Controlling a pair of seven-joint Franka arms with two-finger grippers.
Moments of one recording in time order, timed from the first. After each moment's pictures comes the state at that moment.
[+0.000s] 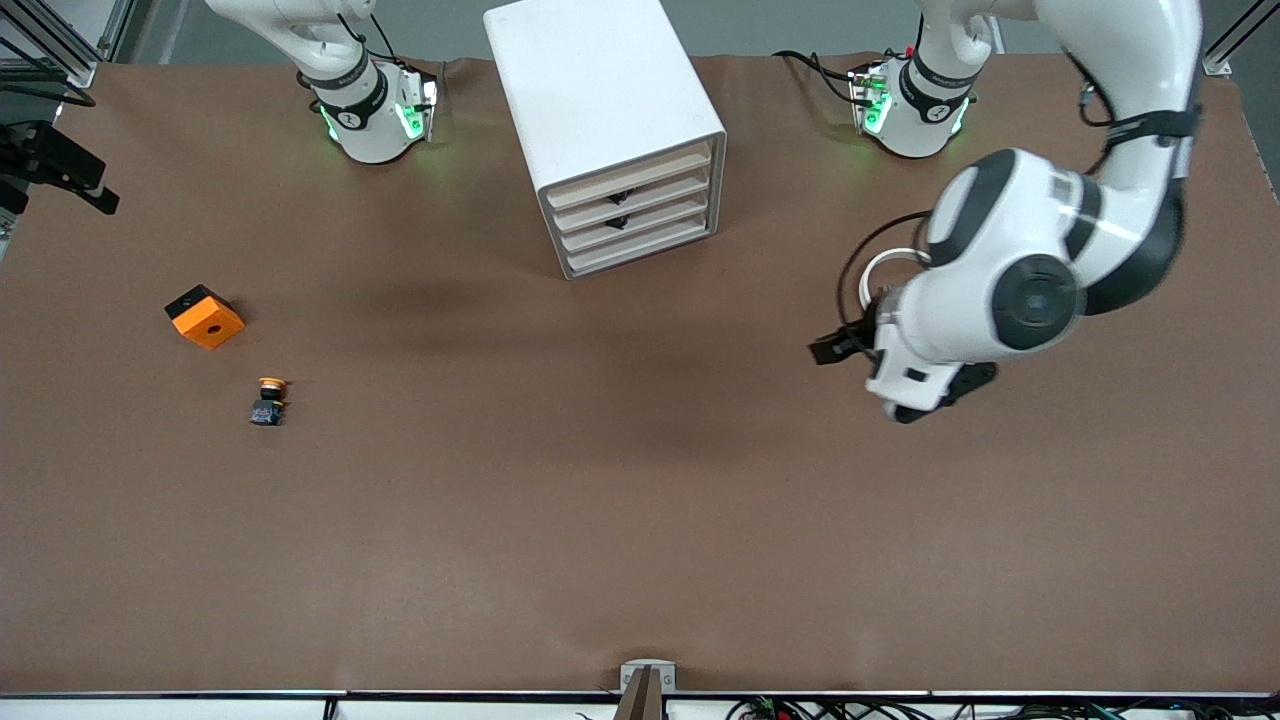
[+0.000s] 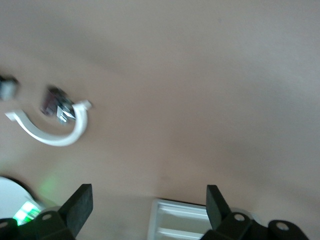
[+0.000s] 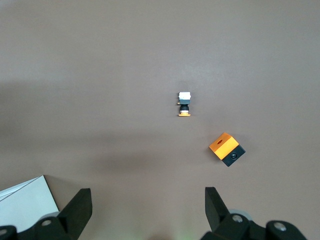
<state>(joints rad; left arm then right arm) -0.25 0.43 -0.21 -1.44 -0.15 1.60 -0.96 -0.04 -0.16 -0.04 -1.63 0.02 1.49 -0.05</state>
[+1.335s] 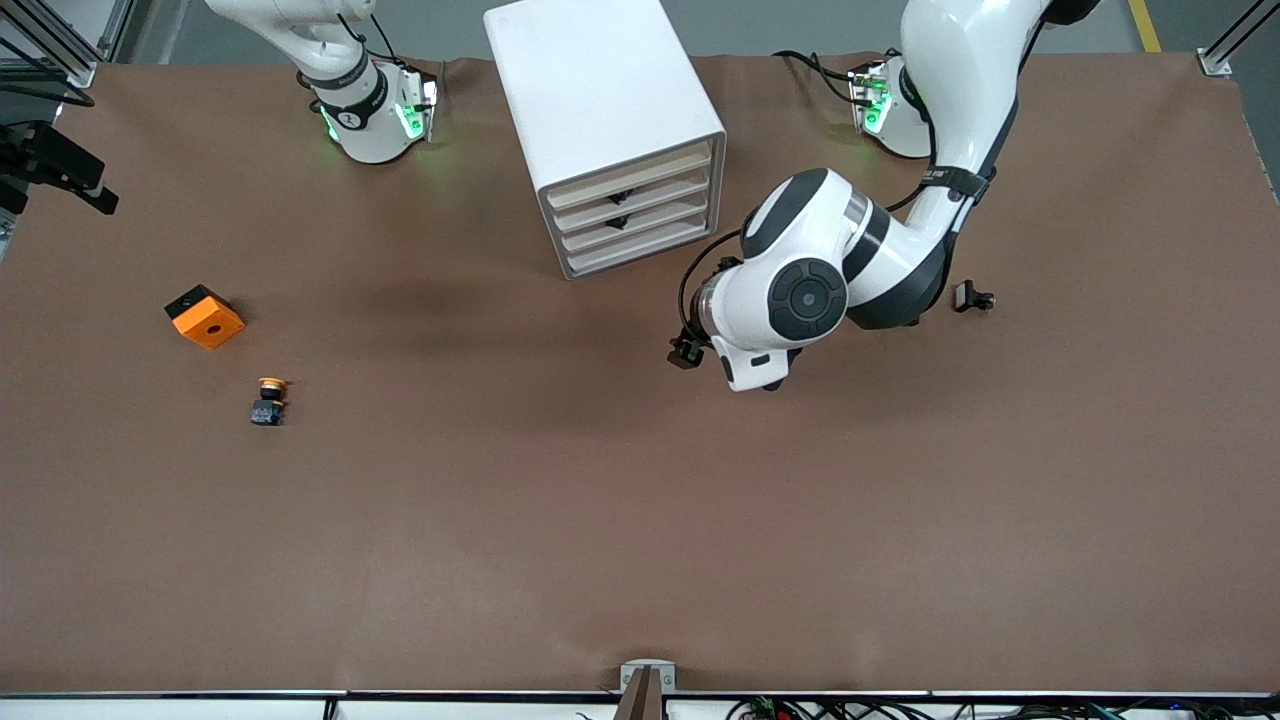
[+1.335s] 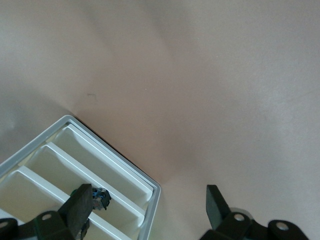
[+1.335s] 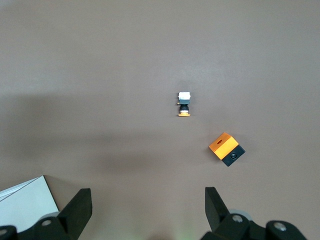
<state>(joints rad) -0.44 0.58 -0.21 -1.34 -0.30 1.75 -1.67 -0.04 -0.16 -0.04 -1.63 0.02 1.49 -0.05</state>
